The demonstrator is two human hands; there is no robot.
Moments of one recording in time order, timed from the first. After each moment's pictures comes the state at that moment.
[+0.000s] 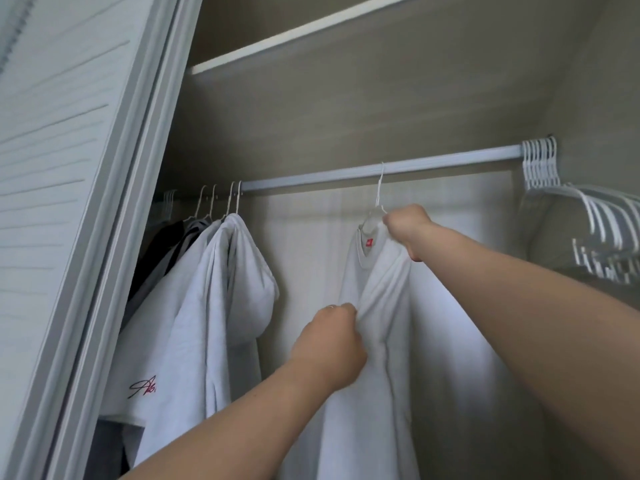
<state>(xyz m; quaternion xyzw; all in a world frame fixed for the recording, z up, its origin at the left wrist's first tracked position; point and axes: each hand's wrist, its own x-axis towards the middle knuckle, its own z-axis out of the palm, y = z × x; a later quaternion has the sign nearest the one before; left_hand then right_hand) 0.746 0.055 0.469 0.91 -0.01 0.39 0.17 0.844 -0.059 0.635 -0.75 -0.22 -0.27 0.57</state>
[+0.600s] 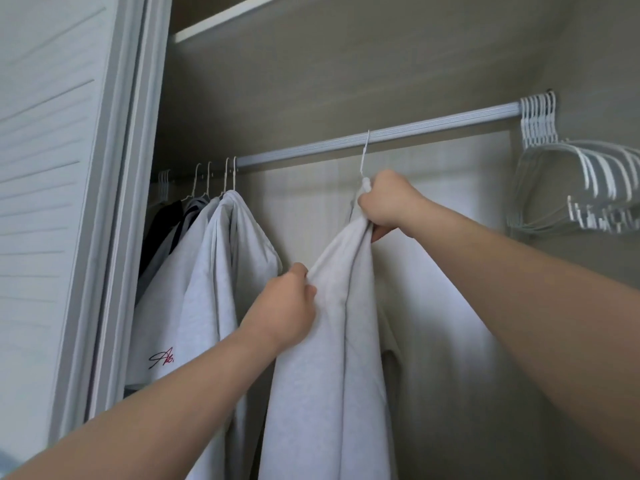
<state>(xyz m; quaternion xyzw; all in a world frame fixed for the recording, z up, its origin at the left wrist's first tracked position) 0.729 0.118 0.462 0.87 -0.01 0.45 0.19 0.776 -0.044 0.604 -0.82 -0.27 -0.25 0.43</state>
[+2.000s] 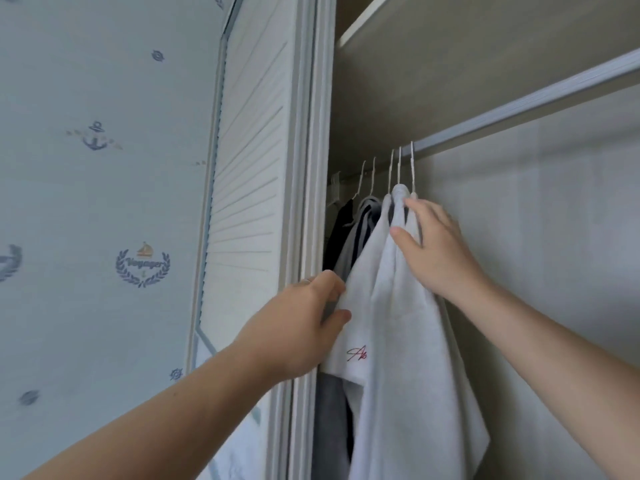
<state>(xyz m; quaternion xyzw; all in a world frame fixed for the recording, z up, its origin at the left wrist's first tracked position) 0.577 0.217 0.450 0.89 0.18 0.41 0.03 0.810 0.145 0.524 -0.62 -0.54 -0.34 0.46</state>
